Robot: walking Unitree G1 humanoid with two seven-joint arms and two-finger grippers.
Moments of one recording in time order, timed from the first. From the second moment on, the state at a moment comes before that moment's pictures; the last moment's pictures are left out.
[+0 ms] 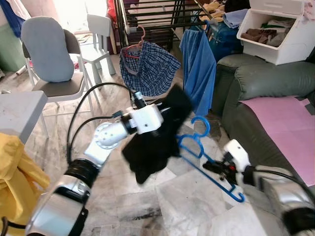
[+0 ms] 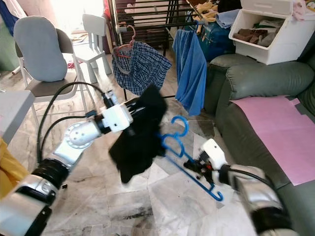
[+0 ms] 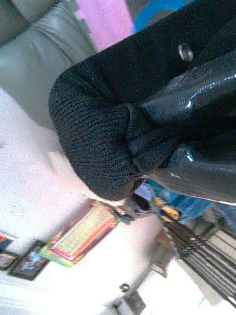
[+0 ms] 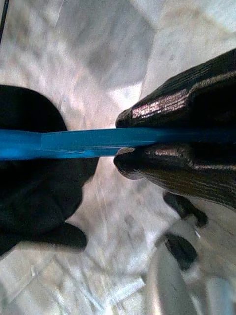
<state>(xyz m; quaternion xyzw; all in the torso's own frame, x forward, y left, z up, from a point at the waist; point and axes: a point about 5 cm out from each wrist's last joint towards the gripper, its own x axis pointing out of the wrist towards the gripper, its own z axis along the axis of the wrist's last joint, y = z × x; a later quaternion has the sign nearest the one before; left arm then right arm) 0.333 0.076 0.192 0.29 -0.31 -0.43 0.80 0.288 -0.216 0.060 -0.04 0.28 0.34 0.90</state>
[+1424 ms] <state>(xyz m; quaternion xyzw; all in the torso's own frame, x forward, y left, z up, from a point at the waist) 0.283 0.059 0.137 0.14 -0.14 -0.47 0.86 0.381 -0.196 0.147 0.39 0.05 0.02 0.92</state>
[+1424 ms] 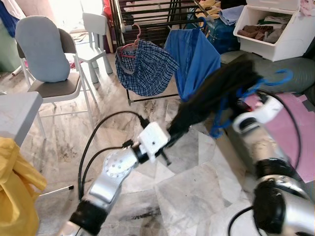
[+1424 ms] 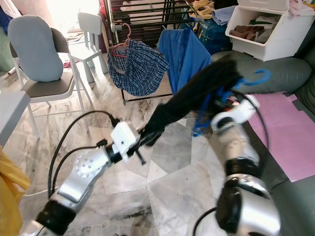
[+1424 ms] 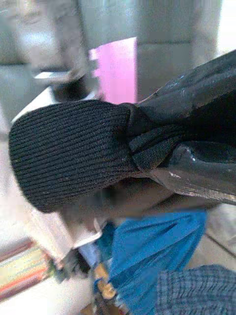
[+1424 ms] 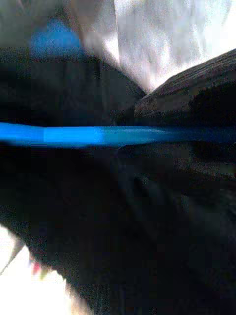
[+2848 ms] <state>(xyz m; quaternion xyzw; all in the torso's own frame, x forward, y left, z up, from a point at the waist) 0.269 0.054 0.111 0.03 -0.05 -0.46 0.89 0.362 -0.150 0.148 0.09 -0.02 0.19 0.98</state>
